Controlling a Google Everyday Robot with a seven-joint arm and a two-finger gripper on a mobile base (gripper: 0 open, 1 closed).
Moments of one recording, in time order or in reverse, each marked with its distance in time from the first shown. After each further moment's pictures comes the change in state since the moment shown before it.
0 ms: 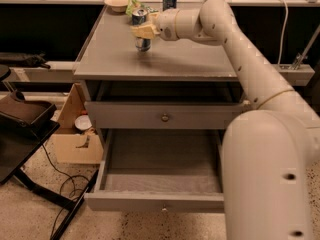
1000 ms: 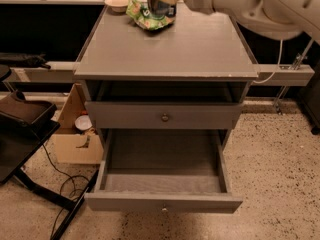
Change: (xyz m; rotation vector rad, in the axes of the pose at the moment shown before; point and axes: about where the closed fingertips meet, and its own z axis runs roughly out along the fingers) arm -0.186 0.123 -0.169 0.238 -0.140 -0.243
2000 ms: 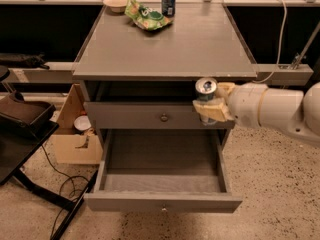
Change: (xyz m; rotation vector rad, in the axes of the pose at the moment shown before) arm 0.214 0.108 -0.156 -0.056 0.379 0.180
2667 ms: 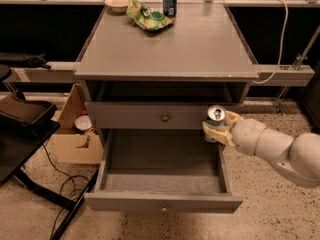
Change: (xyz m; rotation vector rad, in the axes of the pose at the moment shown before) arm 0.124 -0.020 0.025 0.081 -0.142 0.044
